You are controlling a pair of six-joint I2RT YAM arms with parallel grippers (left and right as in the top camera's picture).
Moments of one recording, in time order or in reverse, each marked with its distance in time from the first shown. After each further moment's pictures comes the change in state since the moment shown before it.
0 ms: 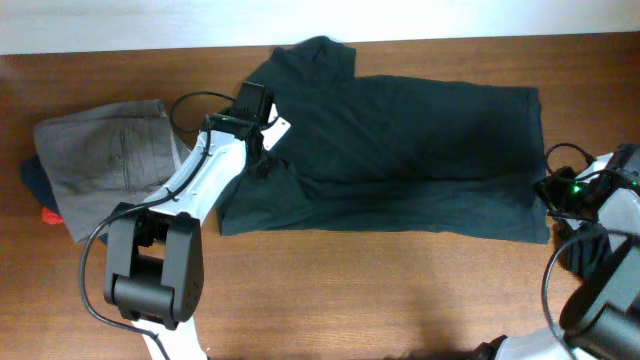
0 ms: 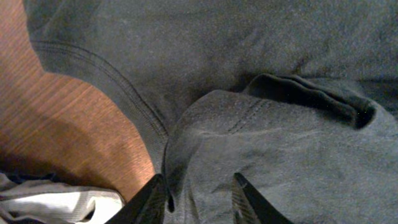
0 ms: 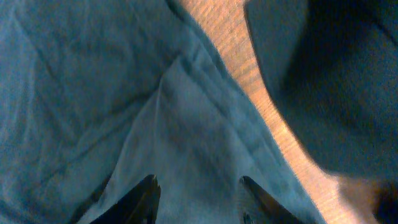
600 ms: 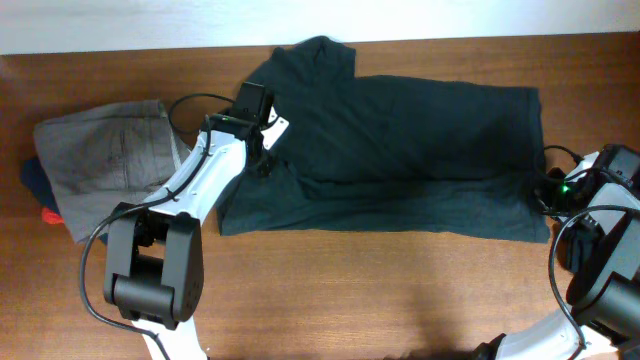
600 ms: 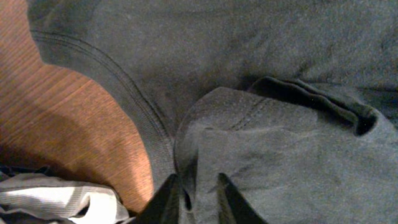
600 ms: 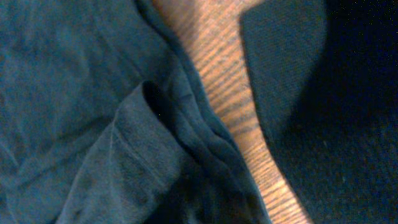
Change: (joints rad) left arm 0.000 0.000 0.000 -0.001 0.000 -0.050; right arm 0.018 0.117 0.000 0.108 0.051 -0.054
